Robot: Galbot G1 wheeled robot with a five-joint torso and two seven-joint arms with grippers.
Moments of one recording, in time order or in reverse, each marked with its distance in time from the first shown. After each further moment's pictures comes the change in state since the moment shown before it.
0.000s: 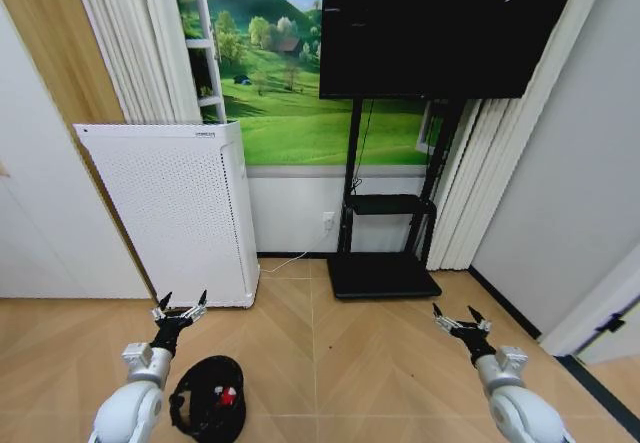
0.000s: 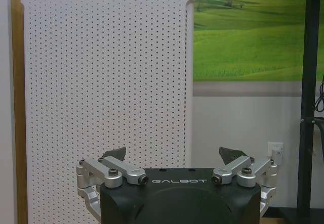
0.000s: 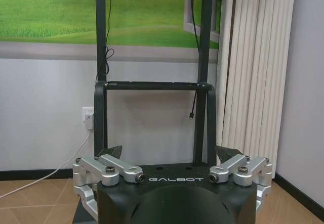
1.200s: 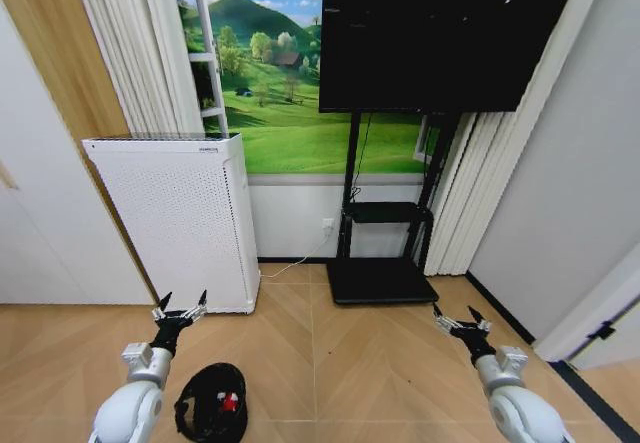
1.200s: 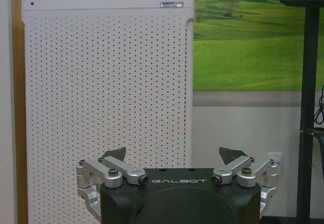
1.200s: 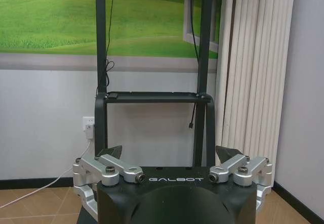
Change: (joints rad) left arm 0.000 0.000 0.000 0.000 0.000 0.000 0.000; right arm 0.000 0.000 0.000 0.000 0.000 0.000 0.000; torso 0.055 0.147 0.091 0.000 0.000
